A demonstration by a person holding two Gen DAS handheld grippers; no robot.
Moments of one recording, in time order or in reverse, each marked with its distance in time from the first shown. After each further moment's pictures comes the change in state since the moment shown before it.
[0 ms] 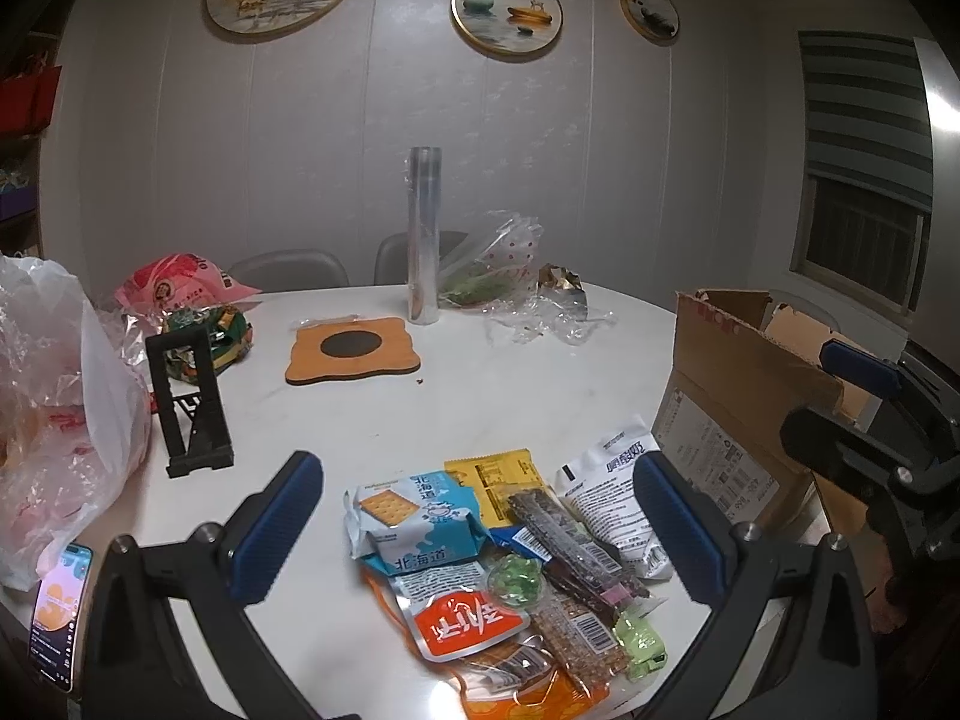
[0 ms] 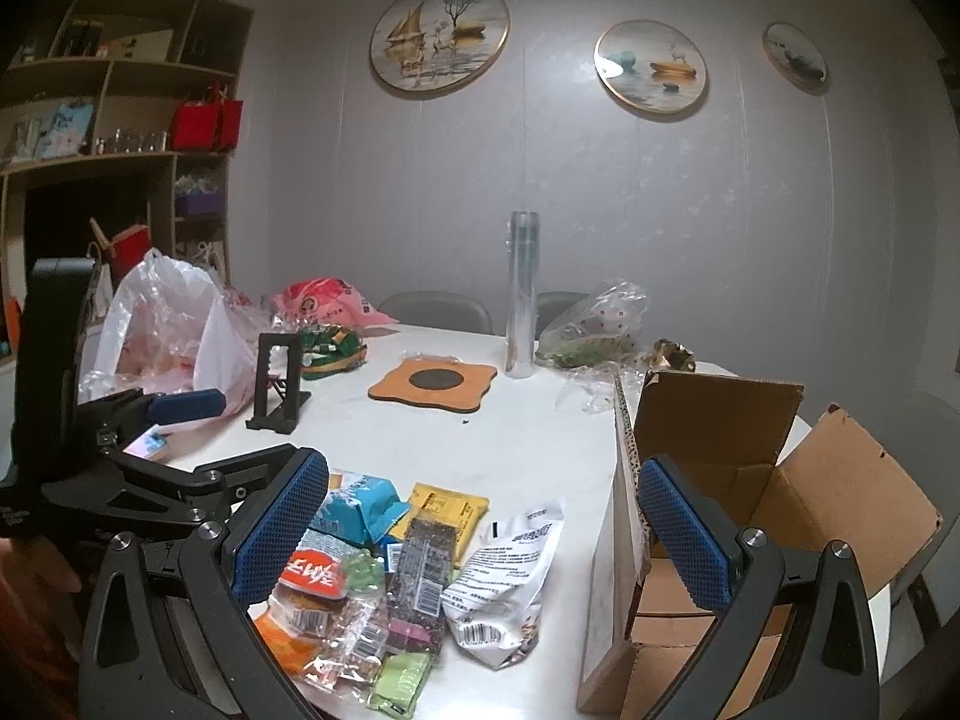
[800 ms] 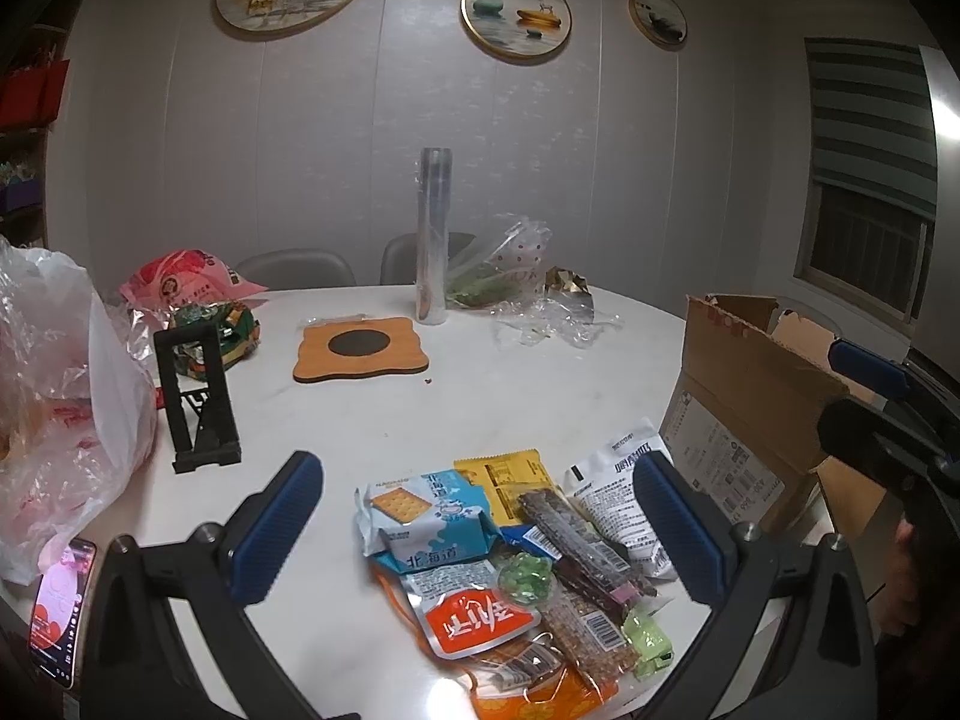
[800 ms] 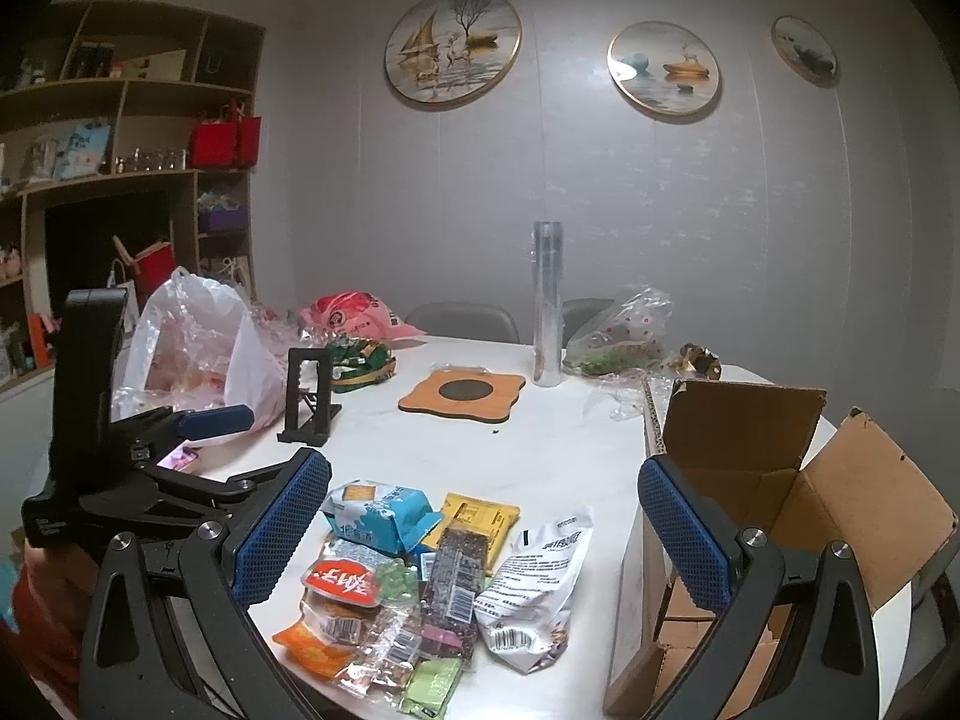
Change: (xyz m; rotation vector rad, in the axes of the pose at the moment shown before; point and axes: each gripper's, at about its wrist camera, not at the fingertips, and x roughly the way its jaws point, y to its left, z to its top) left arm -0.002 0.010 -0.001 -0.015 -0.004 0.003; right arm -0.007 0.003 0.004 0.025 -0.021 0.077
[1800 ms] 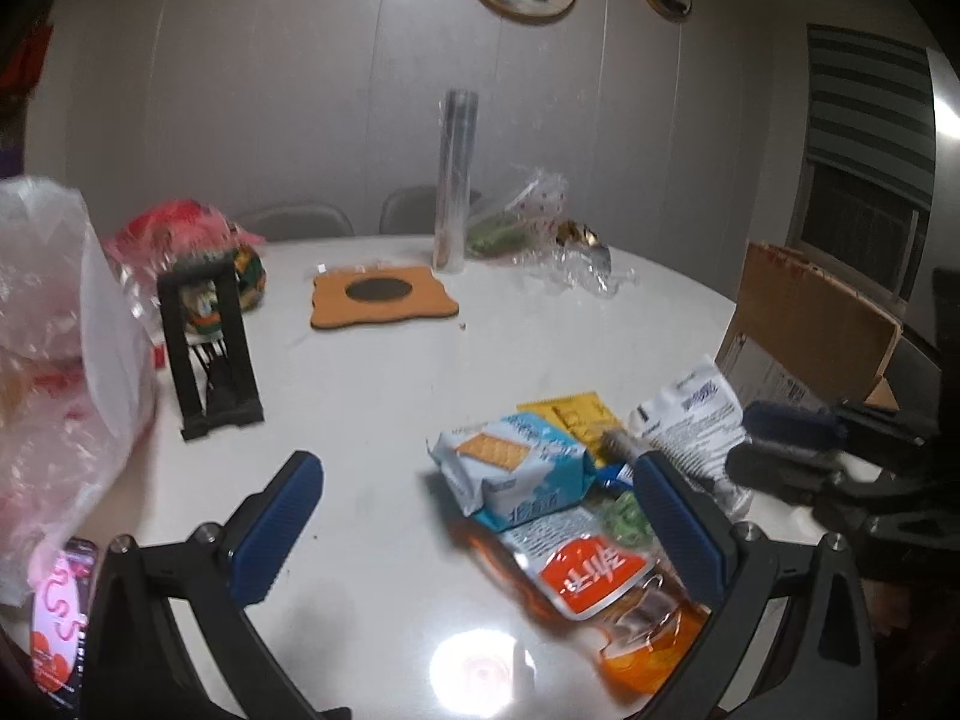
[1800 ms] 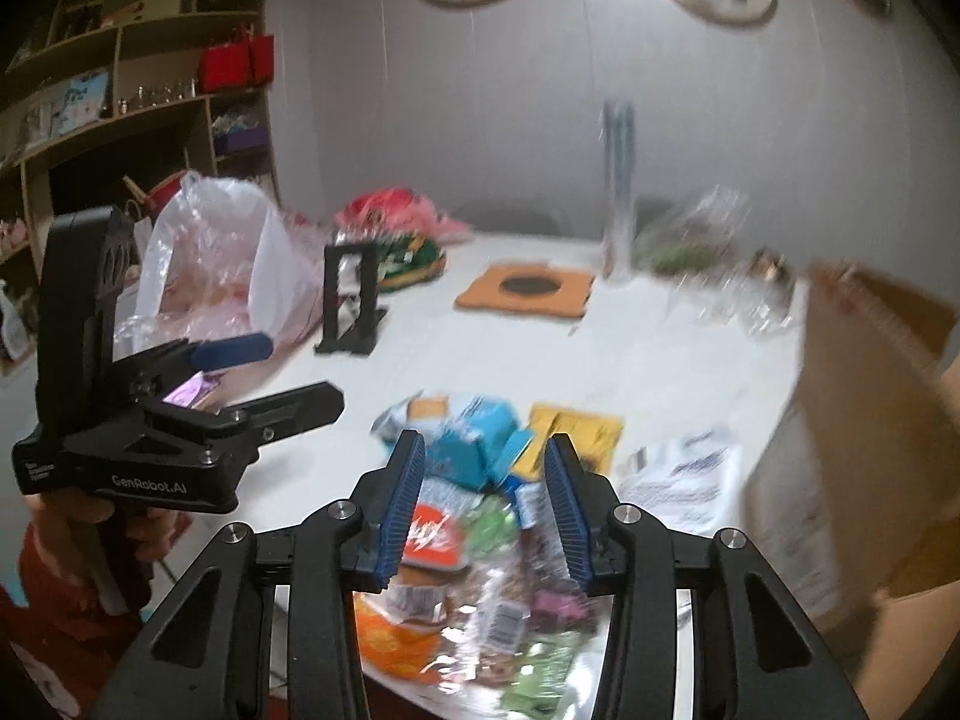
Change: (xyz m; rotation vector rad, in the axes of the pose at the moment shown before) left arm 0.028 0.076 -0.031 -0.012 0.109 -0.069; right arm 0.084 0.051 -0.032 0.024 0.266 0.104
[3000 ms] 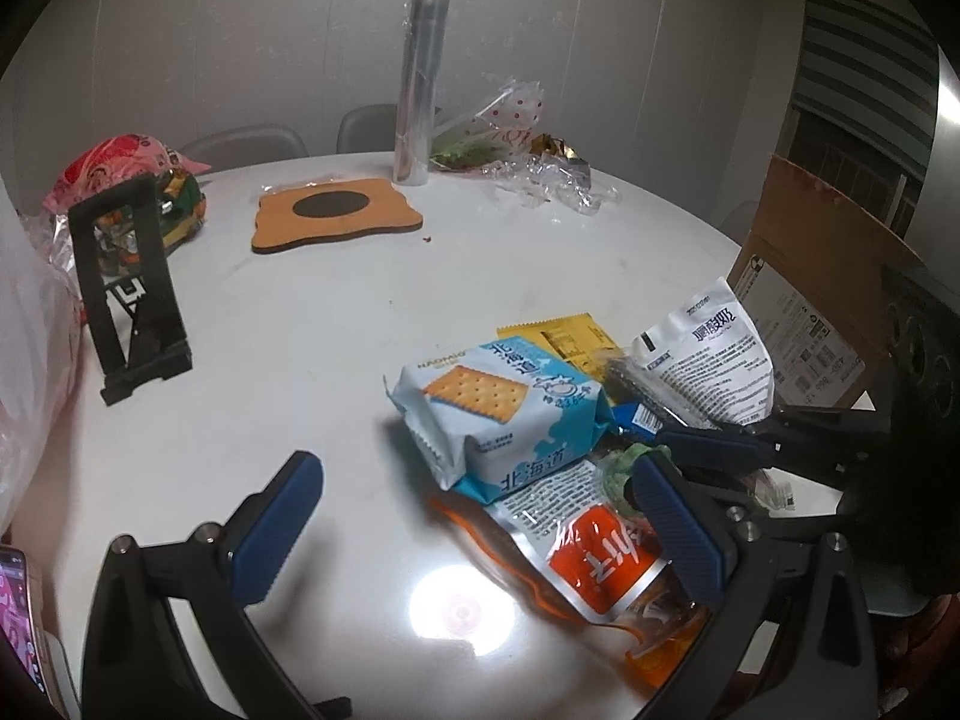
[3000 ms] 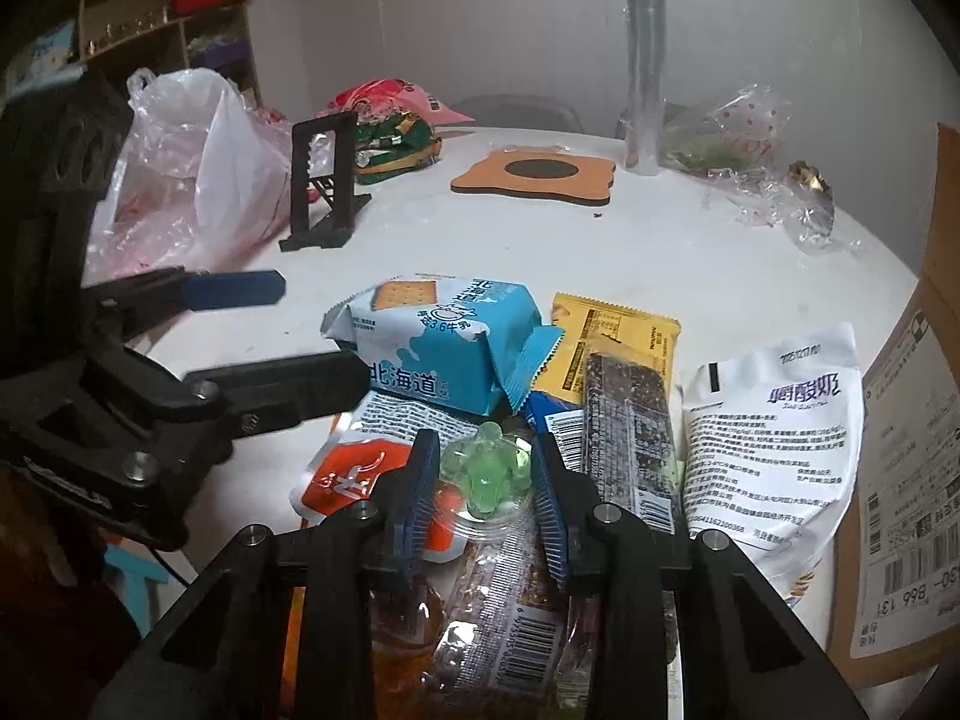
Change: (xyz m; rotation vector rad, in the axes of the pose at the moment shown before) left arm 0.060 0.000 -0.006 0.022 0.190 -0.083; right arm 0.085 0.001 -0.025 0.001 0.209 0.002
